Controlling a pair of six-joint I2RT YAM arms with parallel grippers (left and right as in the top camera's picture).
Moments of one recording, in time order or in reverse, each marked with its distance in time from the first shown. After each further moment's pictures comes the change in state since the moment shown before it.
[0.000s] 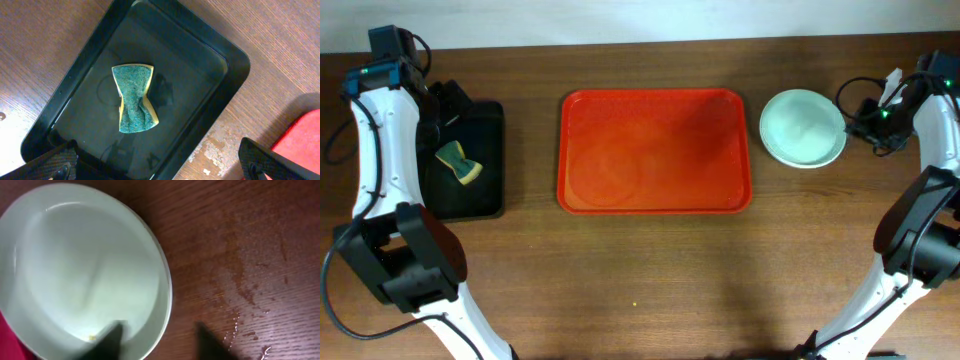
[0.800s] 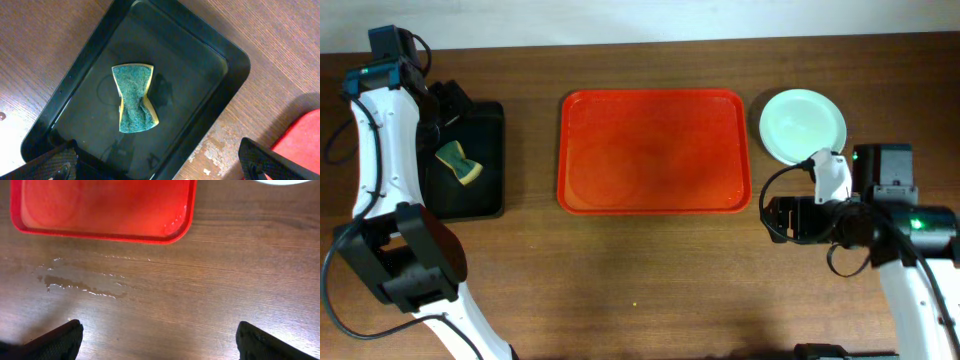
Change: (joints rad) left arm 0.000 0.000 0.000 0.000 0.000 0.000; right arm 0.378 -1.050 -0.681 -0.269 -0.053 -0.033
